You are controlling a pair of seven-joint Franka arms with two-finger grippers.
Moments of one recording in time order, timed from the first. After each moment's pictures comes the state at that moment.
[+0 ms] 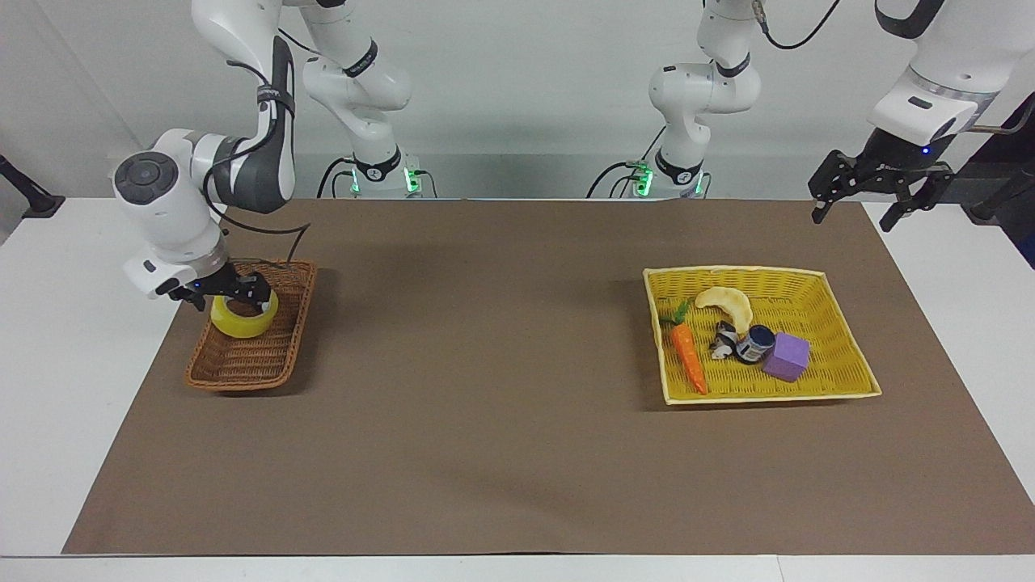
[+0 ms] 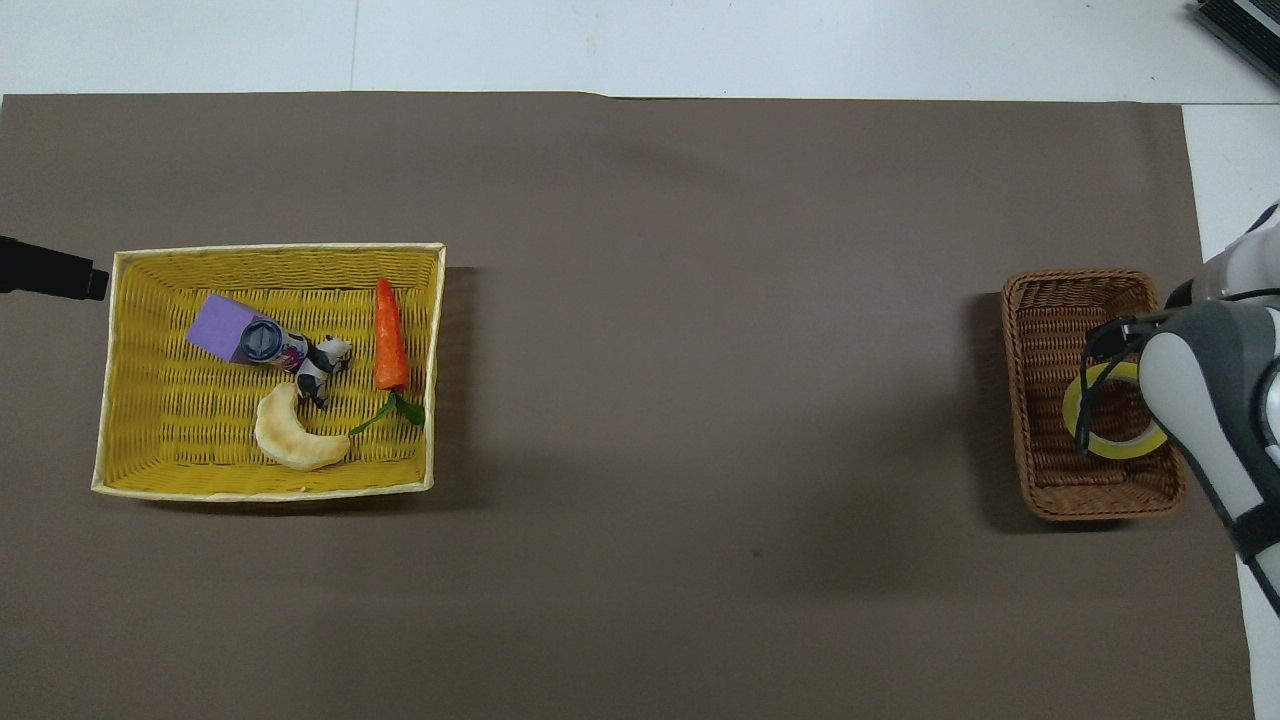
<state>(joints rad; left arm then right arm) -0.09 0.04 0.06 -1.44 -0.02 1.58 0.20 -0.17 0.16 0.01 -1.83 -0.21 1.96 -0.13</state>
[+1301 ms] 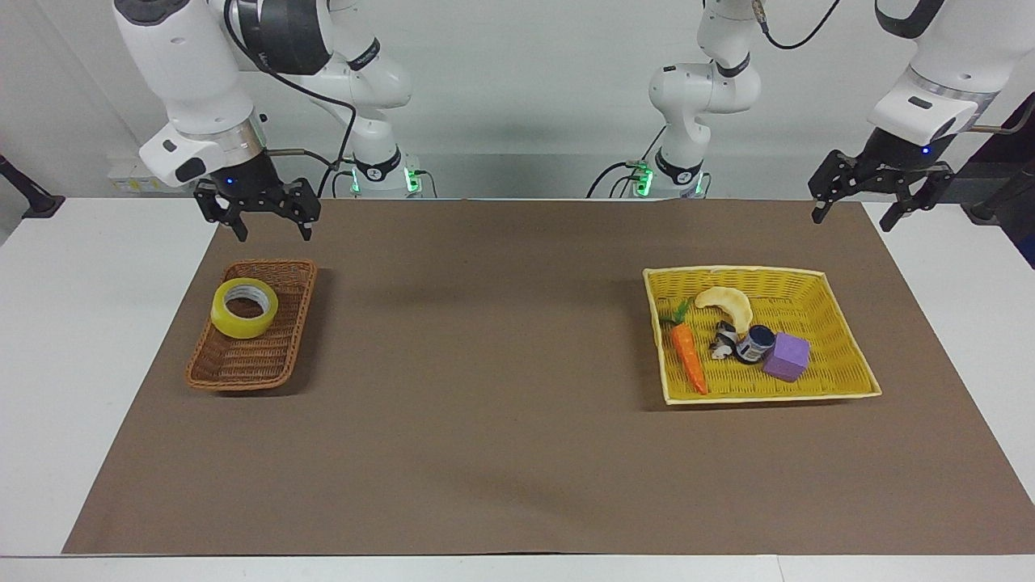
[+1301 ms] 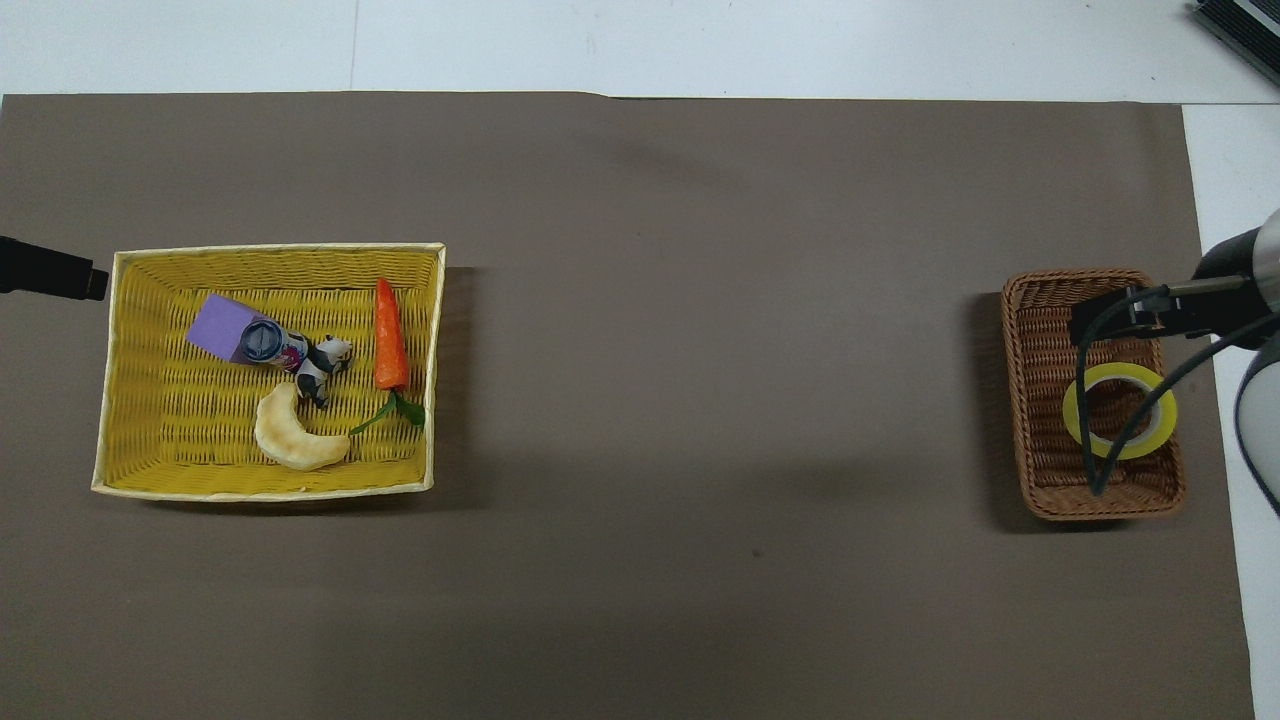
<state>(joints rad) -0.09 0.04 0.06 -1.44 -0.02 1.58 0.20 -0.06 0.00 0.07 -1.61 -0.04 1.60 -0.02</state>
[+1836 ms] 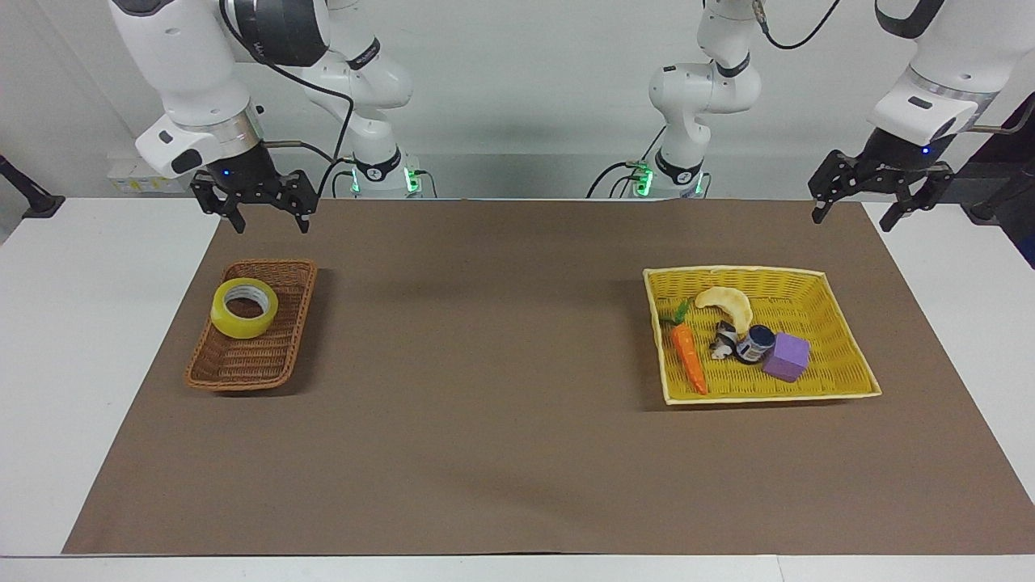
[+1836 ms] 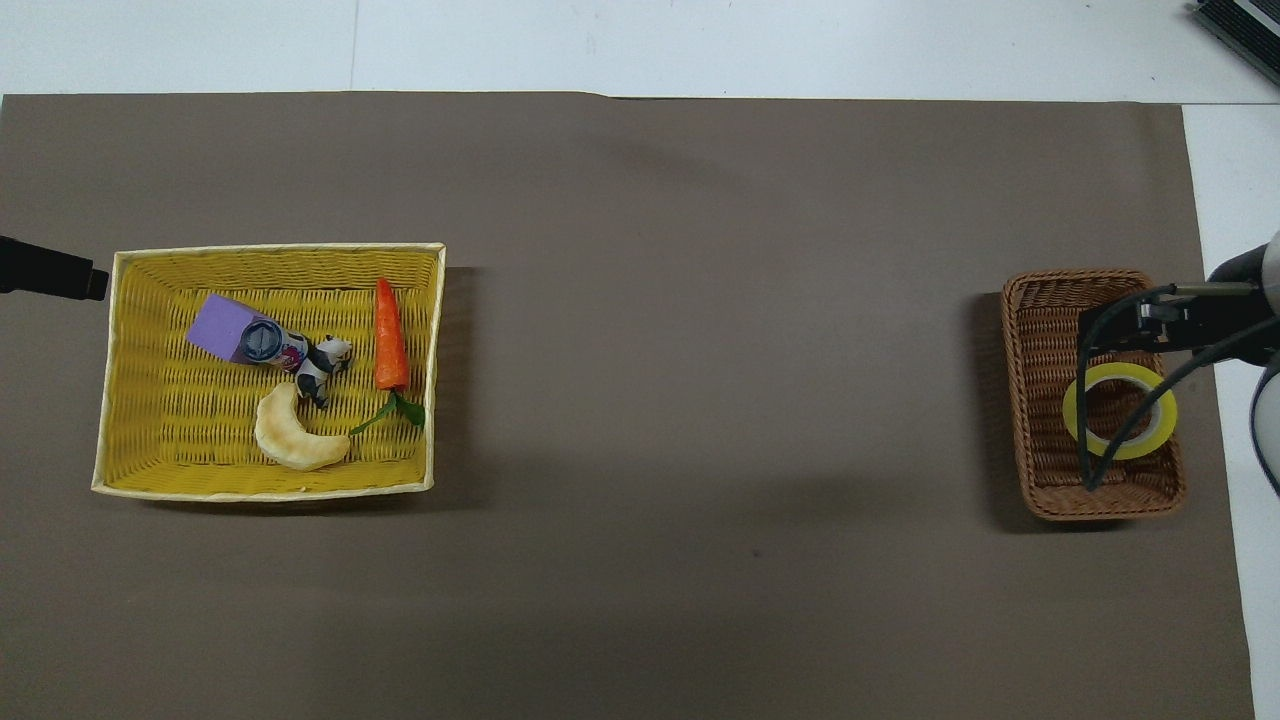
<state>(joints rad) -0.09 0.04 0.06 -1.44 -0.02 1.58 0.20 -0.06 -0.01 0.06 -1.62 -0.04 1.56 0.10</state>
